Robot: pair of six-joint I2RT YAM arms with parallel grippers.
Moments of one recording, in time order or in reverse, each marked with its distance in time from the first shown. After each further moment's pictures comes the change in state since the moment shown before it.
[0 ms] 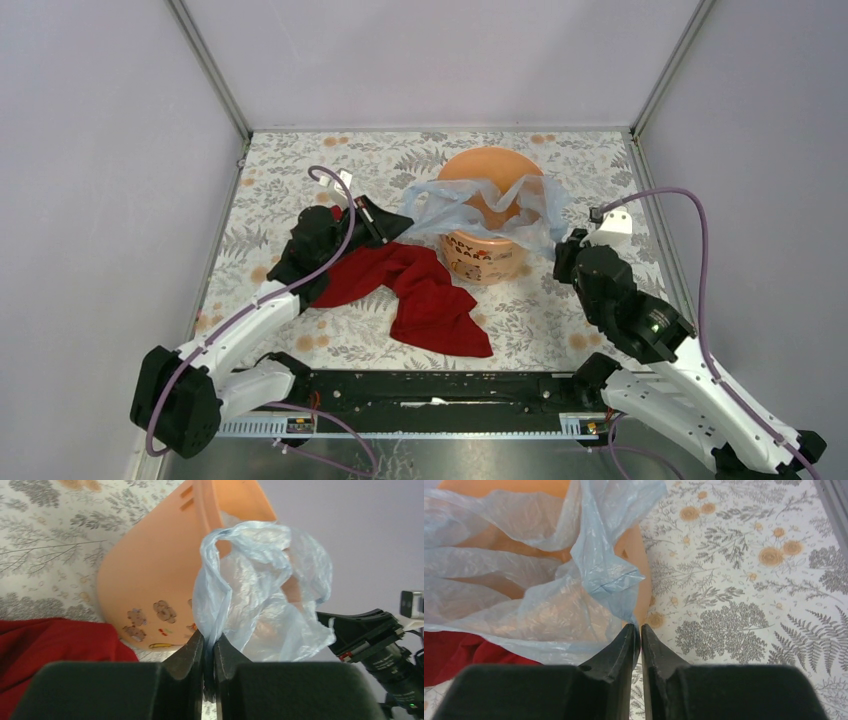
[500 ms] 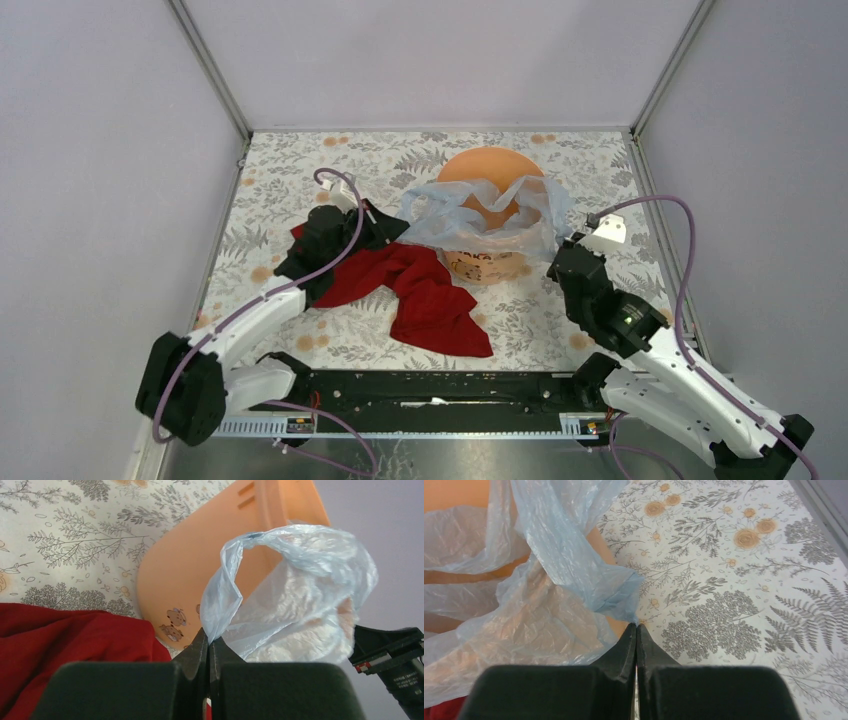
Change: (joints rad) left arm 0.000 0.038 -0.018 -0.059 -0.097 0.060; right arm 0.000 0.057 -0.108 0.035 0.167 0.156
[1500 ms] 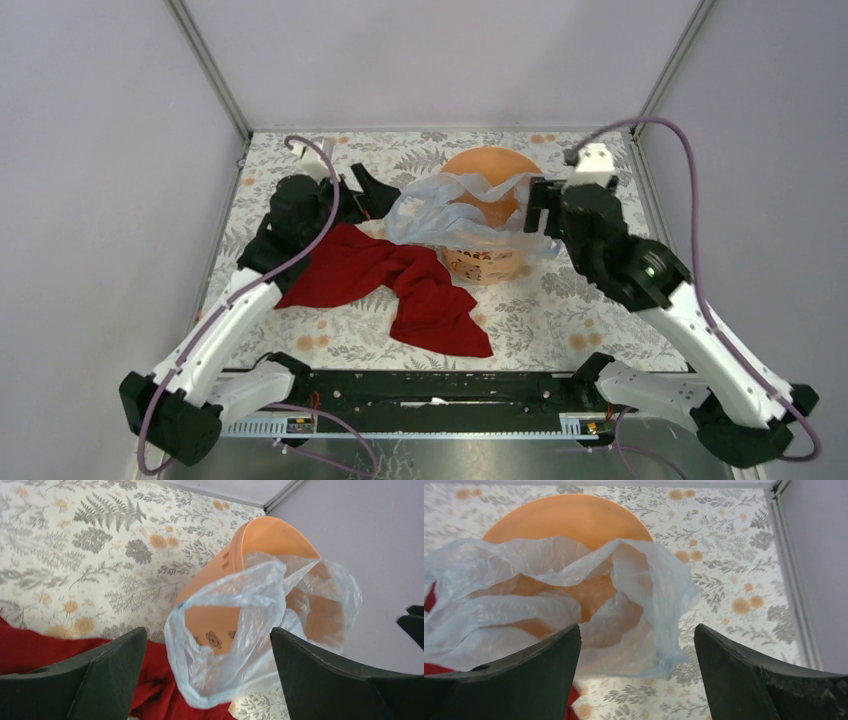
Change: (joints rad) left arm 0.034 -0.109 0.290 -0.394 -0.127 0.219; right arm -0.001 0.233 0.509 -0.149 -0.162 -0.298
